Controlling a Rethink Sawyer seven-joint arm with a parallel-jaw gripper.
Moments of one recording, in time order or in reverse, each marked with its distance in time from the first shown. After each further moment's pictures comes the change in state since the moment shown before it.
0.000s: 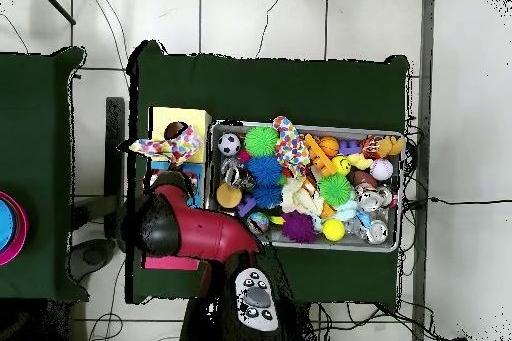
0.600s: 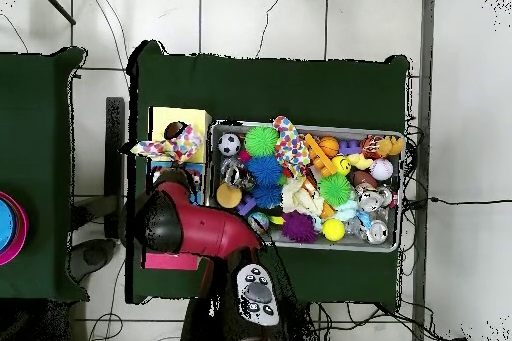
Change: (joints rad) arm 0.000 0.016 -0.006 -0.018 0.000 -0.001 0.000
